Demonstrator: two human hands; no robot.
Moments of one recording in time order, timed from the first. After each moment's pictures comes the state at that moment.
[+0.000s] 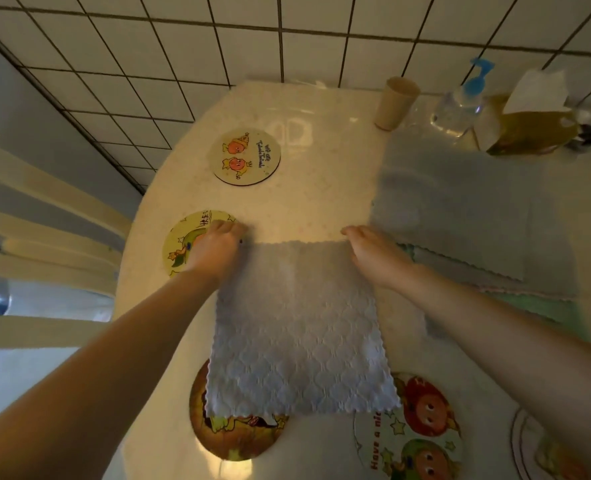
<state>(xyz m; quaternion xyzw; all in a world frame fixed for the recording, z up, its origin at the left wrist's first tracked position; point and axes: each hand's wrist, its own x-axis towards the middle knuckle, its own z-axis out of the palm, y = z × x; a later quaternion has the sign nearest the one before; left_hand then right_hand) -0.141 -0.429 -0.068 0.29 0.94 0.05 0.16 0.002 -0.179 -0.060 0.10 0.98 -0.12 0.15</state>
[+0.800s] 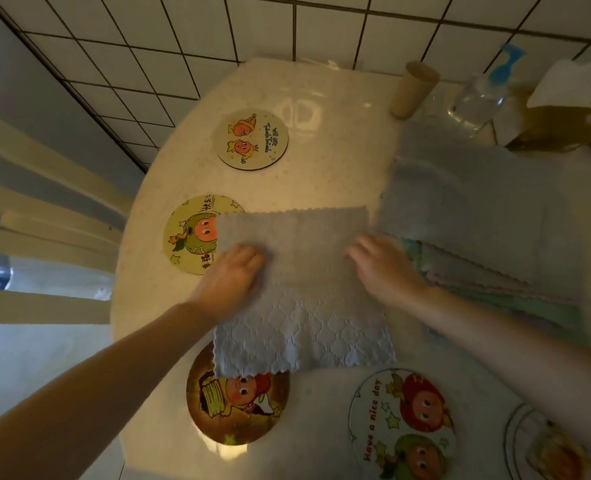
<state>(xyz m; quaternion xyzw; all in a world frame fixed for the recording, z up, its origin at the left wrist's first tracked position) -0.081 -0.458 -0.084 0.47 0.87 0.12 0.08 0.036 -0.186 -0.071 -0.01 0.99 -0.12 0.04</state>
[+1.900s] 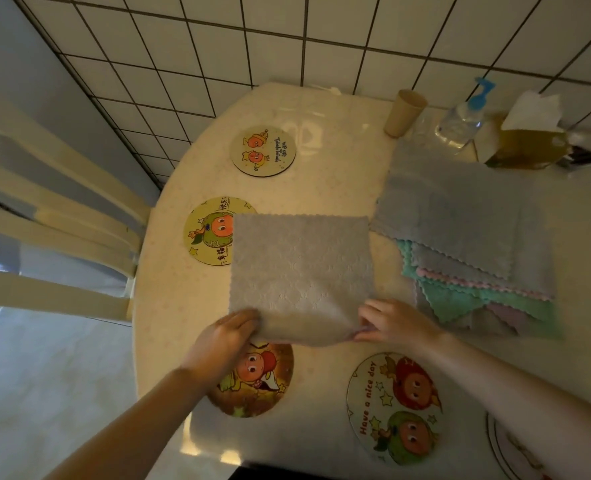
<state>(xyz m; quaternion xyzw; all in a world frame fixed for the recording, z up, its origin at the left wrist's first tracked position) 0.020 -0.529 -0.080 0.44 0.88 0.15 0.12 0.128 -0.200 -0.079 -0.15 0.97 -0.17 0.04</state>
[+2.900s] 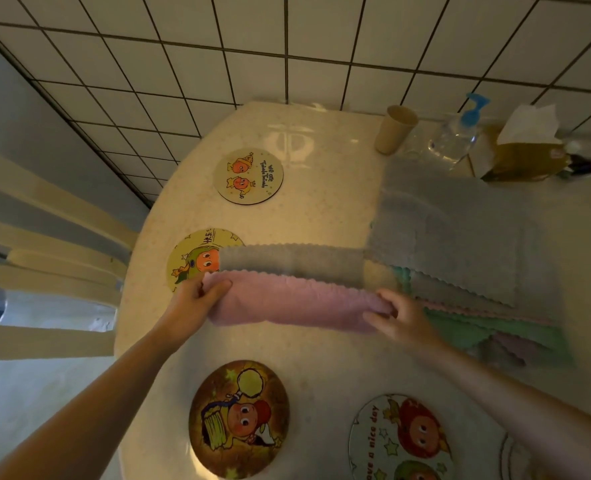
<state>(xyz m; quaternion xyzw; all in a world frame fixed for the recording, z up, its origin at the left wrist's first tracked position) -0.100 -0.491 -0.044 0.10 0.84 0.46 0.28 0.085 -0.190 -0.035 0.24 0.82 -0.52 0.08</state>
